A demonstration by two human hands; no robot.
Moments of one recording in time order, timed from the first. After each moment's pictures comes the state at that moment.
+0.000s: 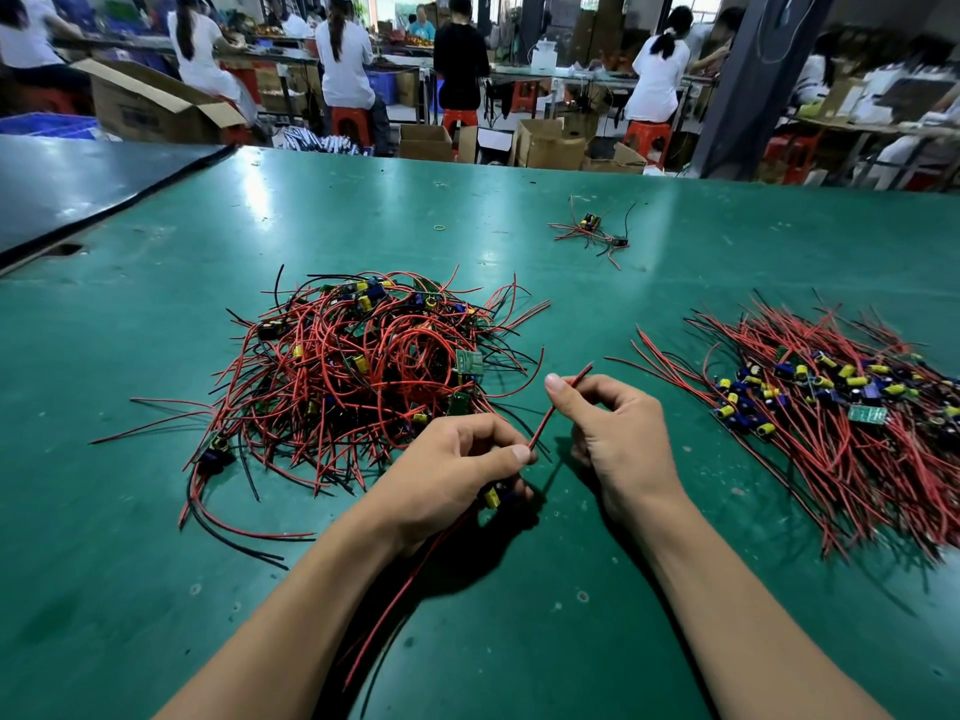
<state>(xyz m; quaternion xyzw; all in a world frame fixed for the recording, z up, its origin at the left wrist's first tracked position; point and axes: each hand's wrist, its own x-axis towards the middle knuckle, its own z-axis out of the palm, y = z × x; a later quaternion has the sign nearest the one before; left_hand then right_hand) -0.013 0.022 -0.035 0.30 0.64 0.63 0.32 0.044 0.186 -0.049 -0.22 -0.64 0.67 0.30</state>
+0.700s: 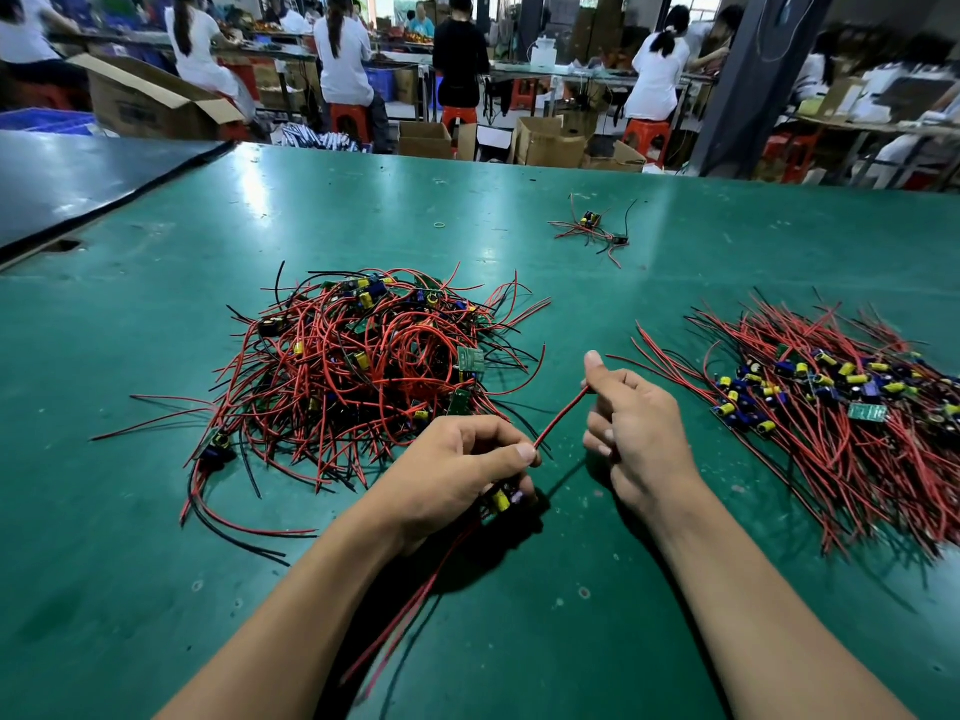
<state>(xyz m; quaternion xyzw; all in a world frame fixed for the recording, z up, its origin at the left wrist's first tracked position) -0.013 0.020 -0.033 0.30 0.64 0.62 0.34 0.041 0.199 -0.041 -0.25 -0.52 0.77 0.28</state>
